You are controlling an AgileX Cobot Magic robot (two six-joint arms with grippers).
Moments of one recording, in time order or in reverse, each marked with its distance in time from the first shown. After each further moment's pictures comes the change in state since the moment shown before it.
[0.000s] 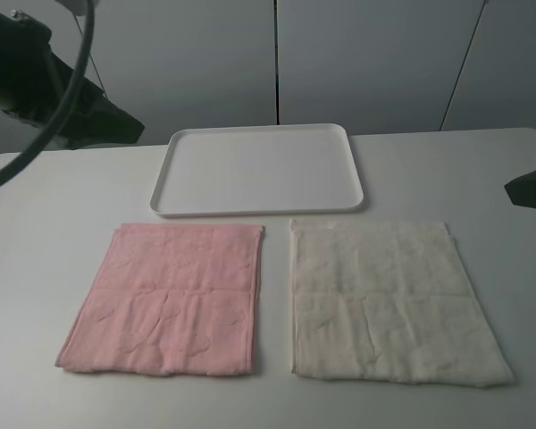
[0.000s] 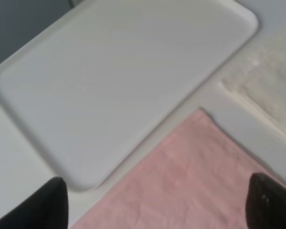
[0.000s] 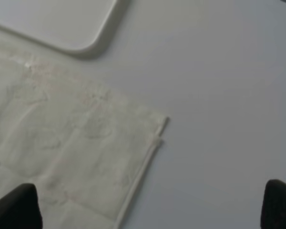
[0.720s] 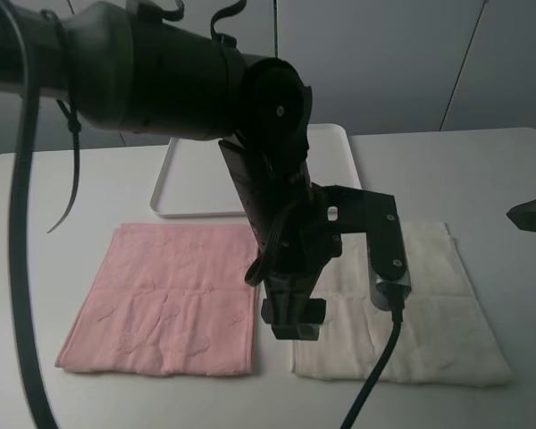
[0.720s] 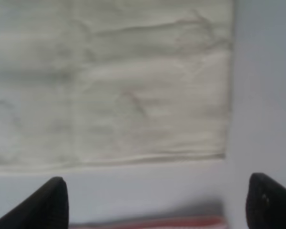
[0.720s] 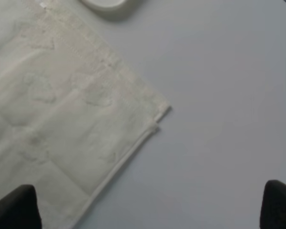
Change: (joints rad) left arm -0.614 0.646 -0.381 0.227 0.276 0.046; right arm 0.000 0.028 0.000 0.000 0.028 -0.250
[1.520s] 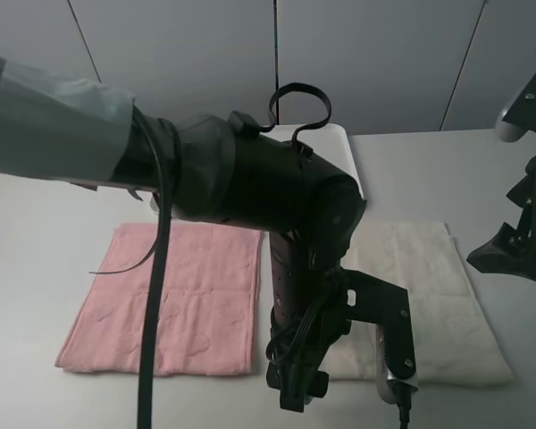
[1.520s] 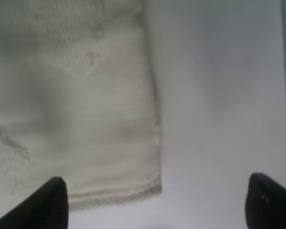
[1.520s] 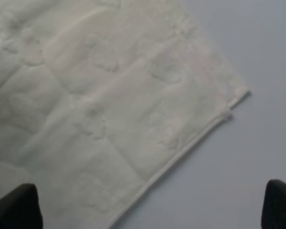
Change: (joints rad) left arm -0.097 0.140 0.000 0.066 0.028 -0.075; right arm 0.133 0.216 0.000 -0.012 0.022 -0.002
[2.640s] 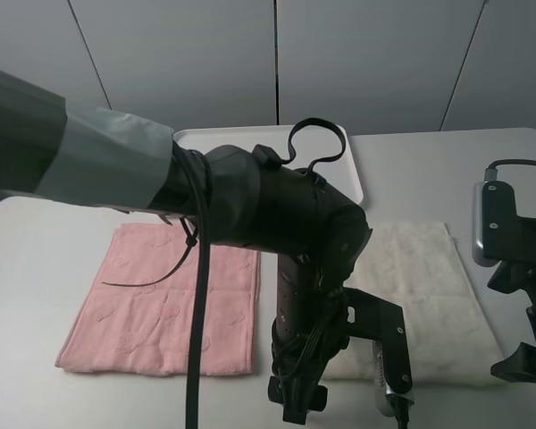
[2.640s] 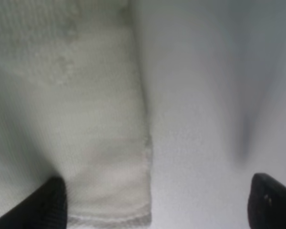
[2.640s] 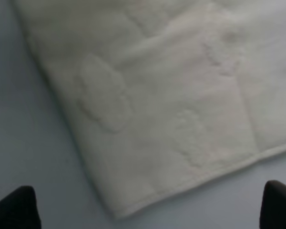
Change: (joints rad) left arm -0.008 0.063 -0.012 0.016 -0.005 -0.043; right arm 0.026 0.044 0.227 0.010 -0.010 -0.354
